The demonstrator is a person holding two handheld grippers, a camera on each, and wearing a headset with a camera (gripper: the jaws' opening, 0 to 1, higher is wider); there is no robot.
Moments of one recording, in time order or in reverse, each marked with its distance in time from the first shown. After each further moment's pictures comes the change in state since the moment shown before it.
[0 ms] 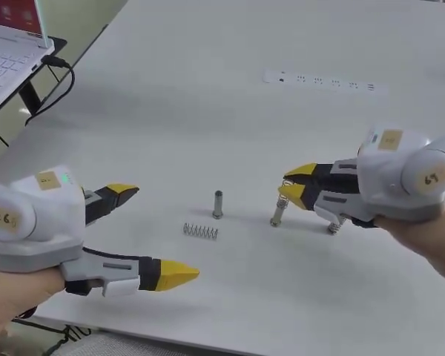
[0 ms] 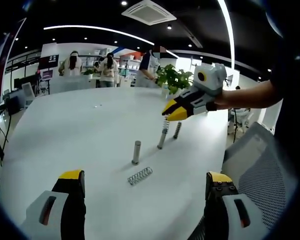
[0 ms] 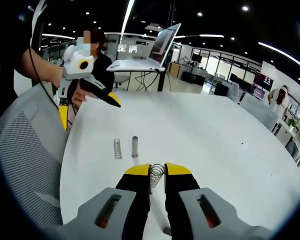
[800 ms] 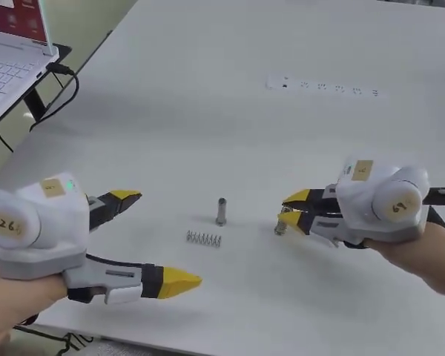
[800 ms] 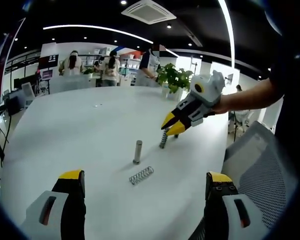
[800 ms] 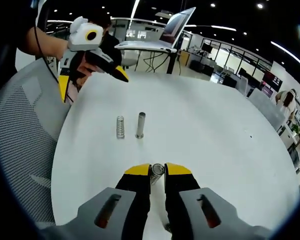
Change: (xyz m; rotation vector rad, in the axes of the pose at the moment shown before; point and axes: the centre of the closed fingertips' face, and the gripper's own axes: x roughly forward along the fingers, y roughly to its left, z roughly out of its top) left arm 0.002 0.003 -0.001 0.003 0.013 0.002; right arm 0.022 0.010 -0.041 -0.076 0.138 0.050
